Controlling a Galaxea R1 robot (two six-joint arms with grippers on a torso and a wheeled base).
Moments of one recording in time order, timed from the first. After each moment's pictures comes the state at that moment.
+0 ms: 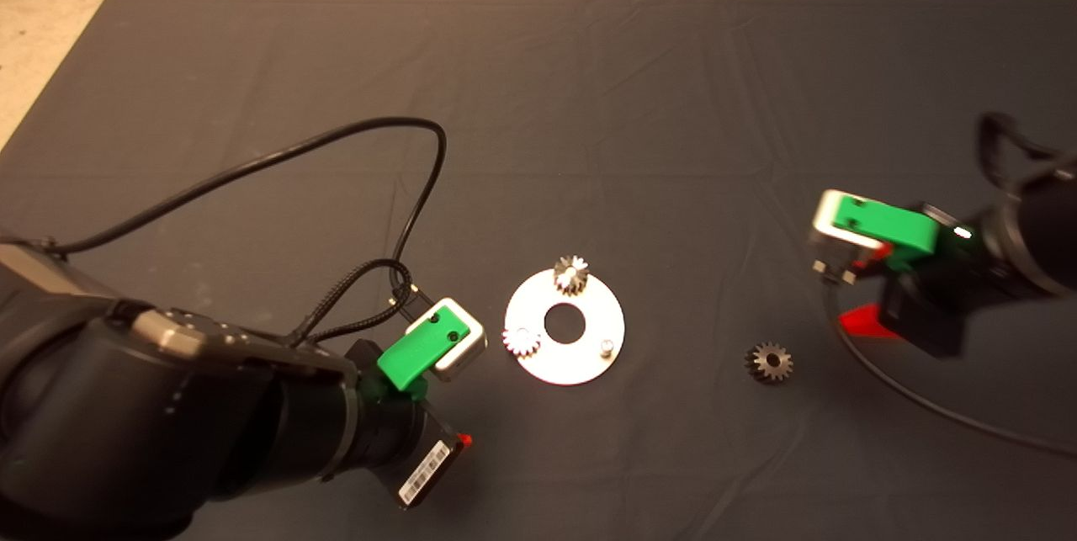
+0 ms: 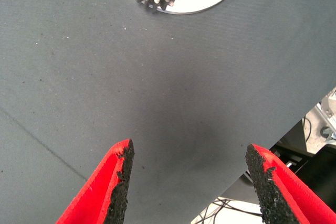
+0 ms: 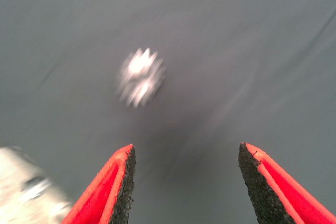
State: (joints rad) left arm -0.28 2.40 -0.34 0.65 1.53 -1.28; right arm 0.50 2.02 -0.46 -0.31 -1.46 0.64
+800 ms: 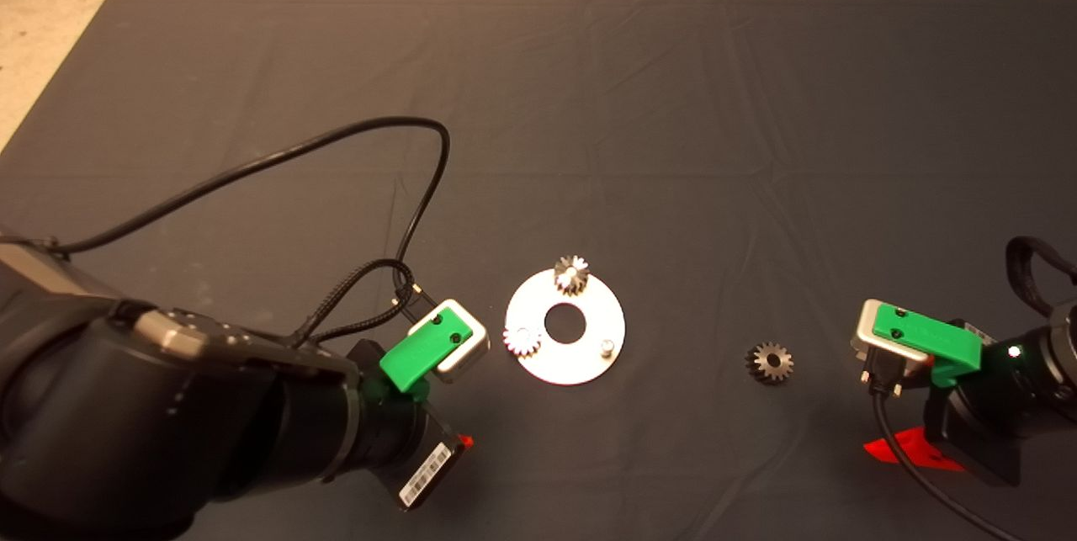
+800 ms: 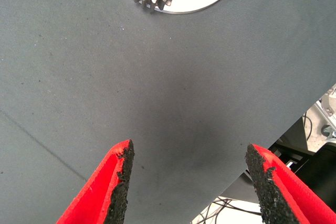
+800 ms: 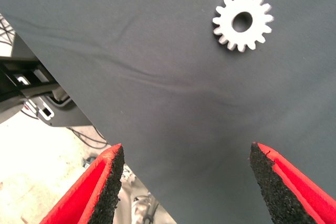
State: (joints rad) left arm -0.28 2.41 -0.34 0.65 1.53 -1.27; right arm 0.32 1.94 -0.40 -0.29 -1.38 0.66
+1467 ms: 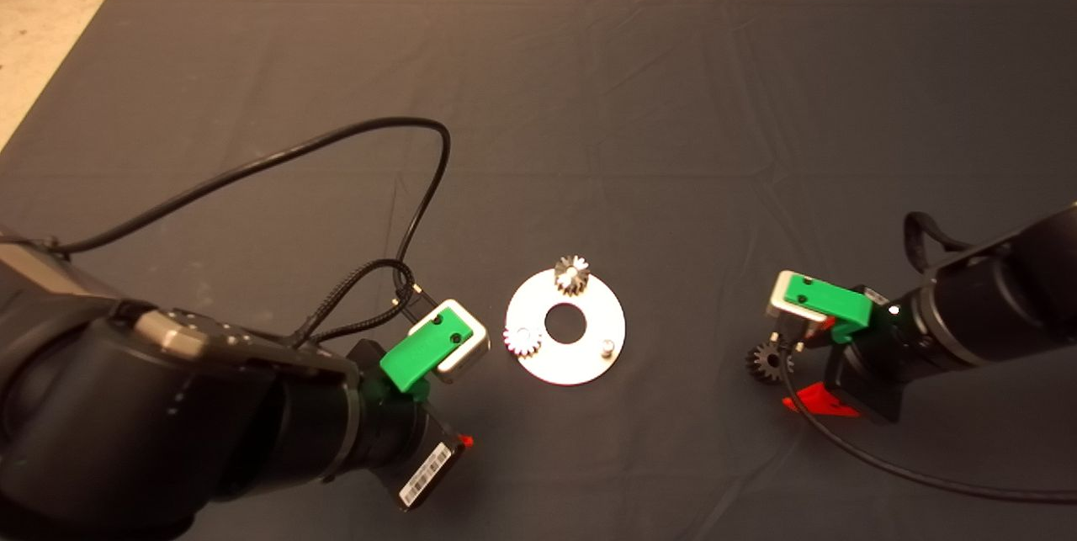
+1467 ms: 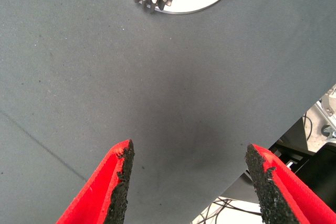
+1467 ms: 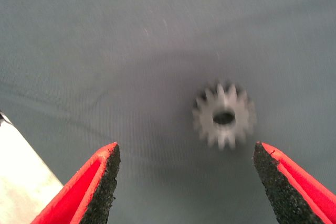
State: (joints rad) left arm -0.28 2.41 -0.34 0.65 1.53 -1.27; right arm 0.27 2.15 -0.58 -0.38 -1.38 0.61
